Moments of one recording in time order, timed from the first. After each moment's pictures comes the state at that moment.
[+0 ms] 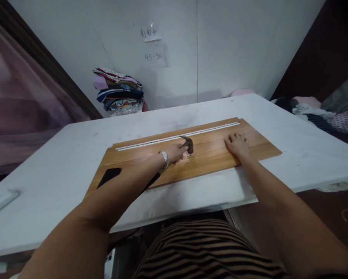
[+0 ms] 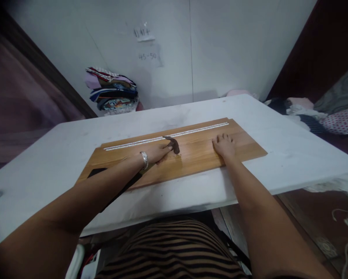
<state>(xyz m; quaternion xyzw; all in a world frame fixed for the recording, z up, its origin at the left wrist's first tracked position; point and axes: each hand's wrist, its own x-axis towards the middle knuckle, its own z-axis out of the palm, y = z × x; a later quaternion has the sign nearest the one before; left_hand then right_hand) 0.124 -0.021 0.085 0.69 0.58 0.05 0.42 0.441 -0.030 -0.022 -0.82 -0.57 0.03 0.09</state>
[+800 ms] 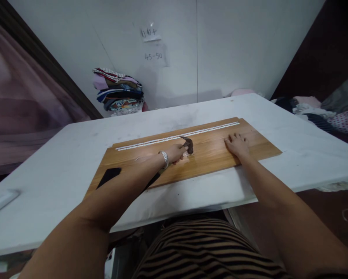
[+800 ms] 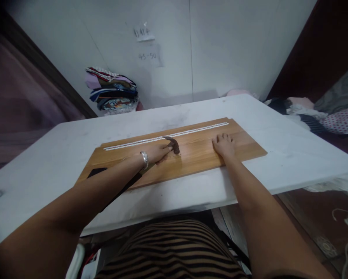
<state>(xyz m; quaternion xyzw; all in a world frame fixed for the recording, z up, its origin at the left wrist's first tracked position) 0.124 -0.023 0.086 0.69 0.58 0.05 0.43 0.439 -0.030 -0.020 -0.82 -0.57 0.03 0.09</state>
